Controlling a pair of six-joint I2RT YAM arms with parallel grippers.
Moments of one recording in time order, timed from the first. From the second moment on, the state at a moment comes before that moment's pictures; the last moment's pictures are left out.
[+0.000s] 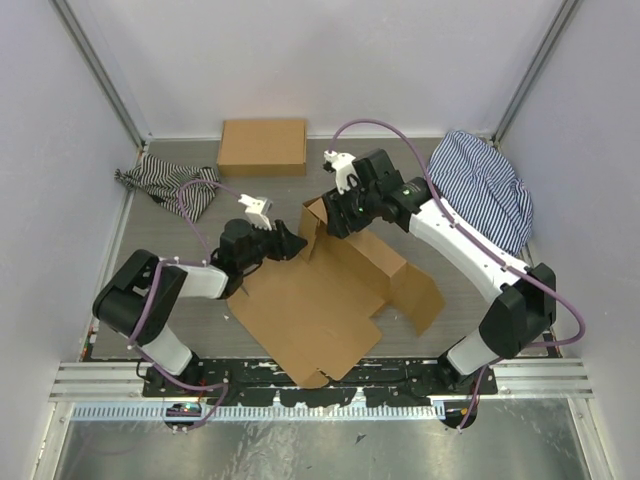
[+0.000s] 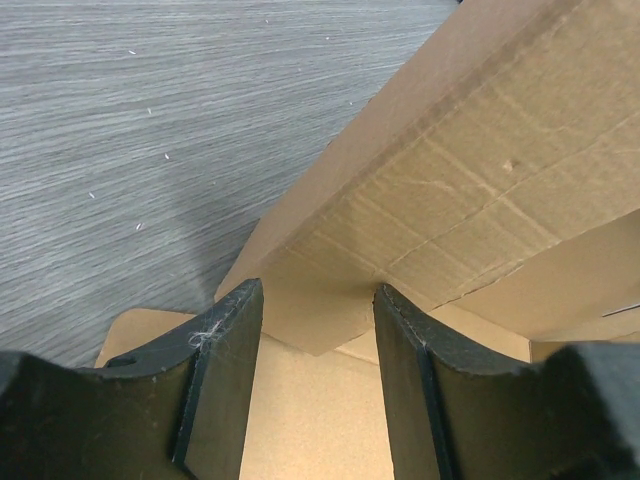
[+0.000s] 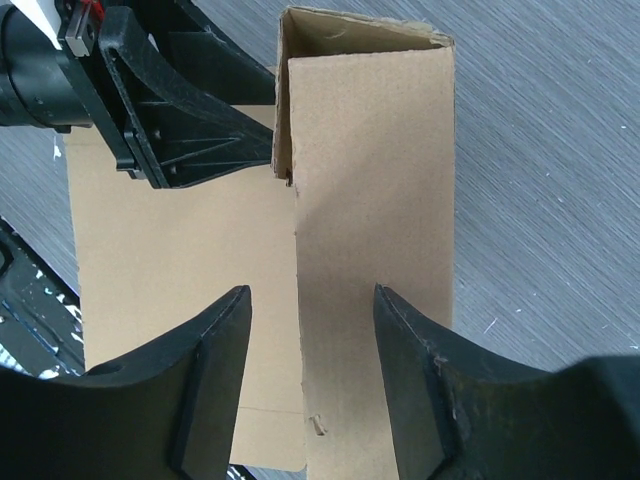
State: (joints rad) left arm -0.51 1.62 0.53 0.83 0.27 -0.53; right arm 0.60 1.52 1.42 -0.70 -0.25 0.02
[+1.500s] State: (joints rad) left arm -0.52 1.81 0.63 1.00 0.24 -0.50; right arm 0.51 1.62 1.52 -0.73 -0.29 0.01
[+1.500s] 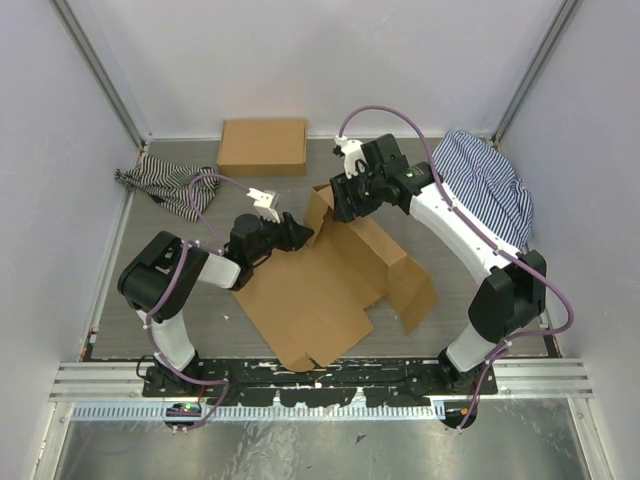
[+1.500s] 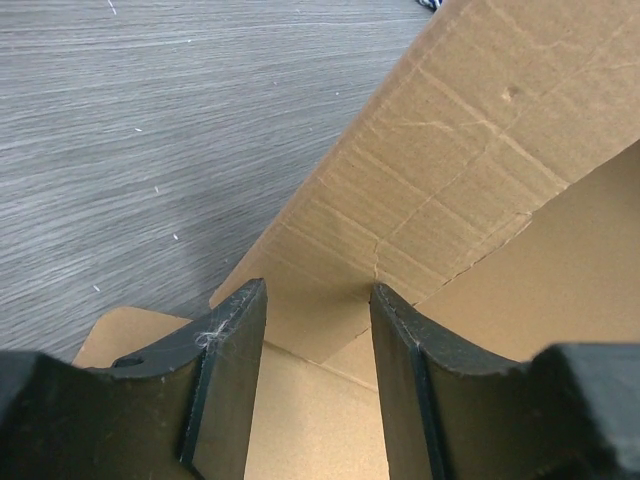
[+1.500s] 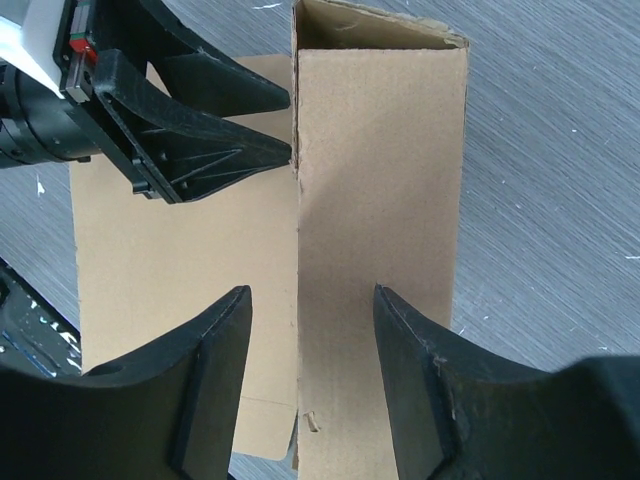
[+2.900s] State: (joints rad) left arm -0.52 1.81 0.68 0.94 0.20 -0.46; right arm 0.62 1.57 1.42 -0.72 0.37 -0.05
